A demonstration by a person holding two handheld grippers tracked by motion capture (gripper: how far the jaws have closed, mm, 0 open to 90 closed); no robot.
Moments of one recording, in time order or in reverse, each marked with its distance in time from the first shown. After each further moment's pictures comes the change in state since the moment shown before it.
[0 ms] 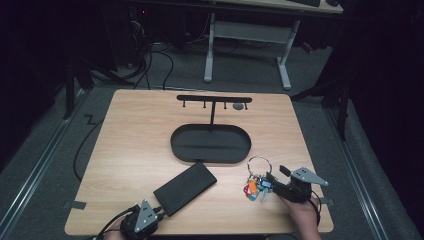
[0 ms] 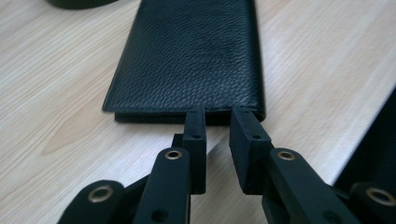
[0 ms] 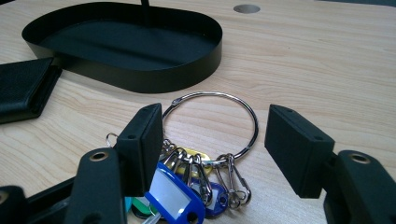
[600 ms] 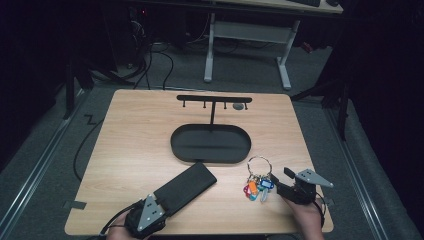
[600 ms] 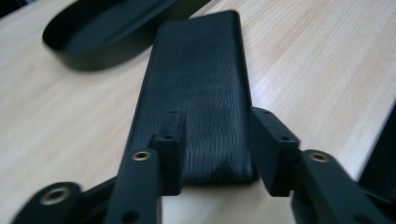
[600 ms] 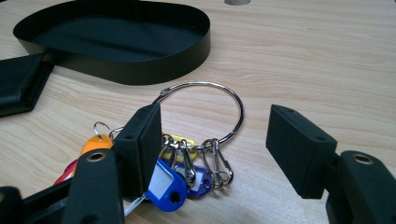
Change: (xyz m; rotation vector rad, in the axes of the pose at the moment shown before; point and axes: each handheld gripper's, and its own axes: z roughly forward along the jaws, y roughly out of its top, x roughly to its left) left arm 0.001 0.035 0.000 -0.093 0.035 0.099; right arm -0.009 -0.006 -0.007 0.014 -0.007 0.026
